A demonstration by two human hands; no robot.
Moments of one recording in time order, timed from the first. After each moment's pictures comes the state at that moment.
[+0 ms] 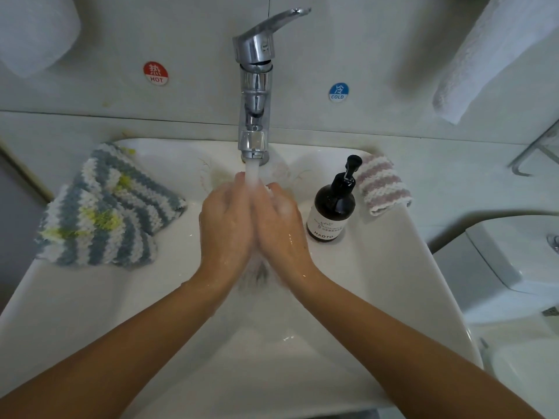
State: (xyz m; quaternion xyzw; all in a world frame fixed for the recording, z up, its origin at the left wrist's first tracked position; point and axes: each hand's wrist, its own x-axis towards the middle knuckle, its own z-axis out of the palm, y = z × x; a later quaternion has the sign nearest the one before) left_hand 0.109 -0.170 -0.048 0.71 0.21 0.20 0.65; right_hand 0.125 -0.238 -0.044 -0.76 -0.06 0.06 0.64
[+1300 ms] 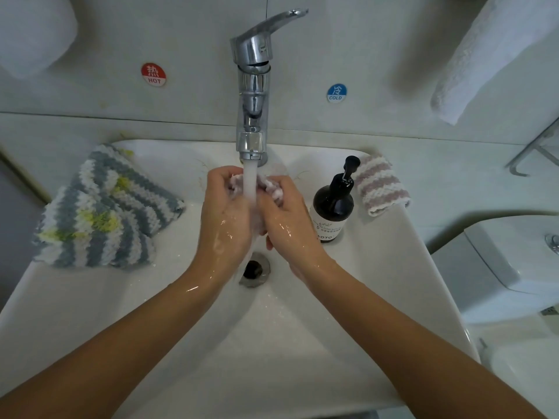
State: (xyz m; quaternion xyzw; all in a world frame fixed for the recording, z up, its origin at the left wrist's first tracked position) left_hand 0.110 -0.166 -0.039 0.70 0.10 0.19 0.68; right_hand 0.134 -0.250 -0.038 -0.77 -0.07 0.08 0.62
